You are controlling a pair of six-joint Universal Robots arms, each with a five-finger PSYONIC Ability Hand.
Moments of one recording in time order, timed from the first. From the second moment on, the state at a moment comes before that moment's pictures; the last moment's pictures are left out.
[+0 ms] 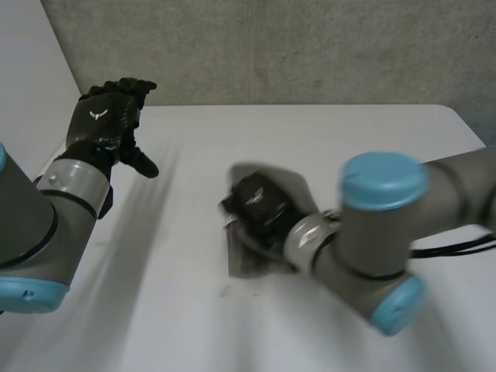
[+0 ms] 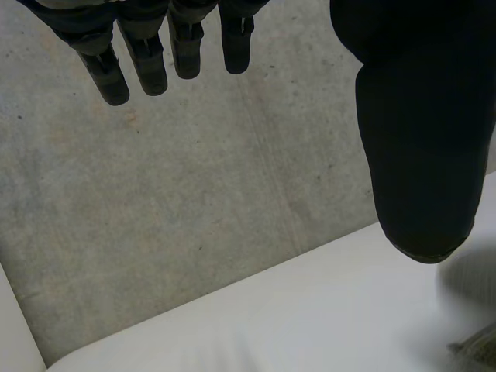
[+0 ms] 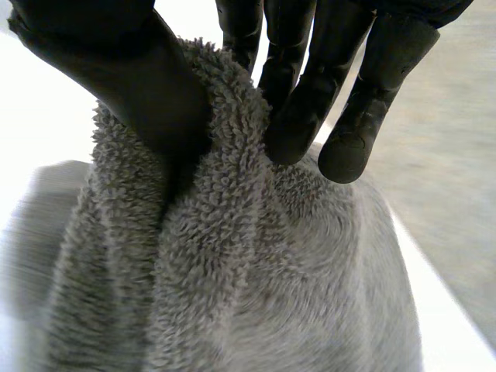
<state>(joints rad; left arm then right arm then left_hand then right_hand) 4.31 -1.73 -1.65 3.45 -1.62 3.17 2.29 -0.95 1.30 -0.05 1.27 2.55 0.18 0.17 0.17 0.17 0.03 1.29 1.26 1.33 1.34 1.15</state>
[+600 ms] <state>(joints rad) 4.01 -2.24 -1.12 2.96 -1.80 2.89 2.06 -1.00 1.27 0.14 1.37 3.06 0.18 0.17 0.17 0.17 0.03 0.23 0.25 0.24 0.26 0.05</state>
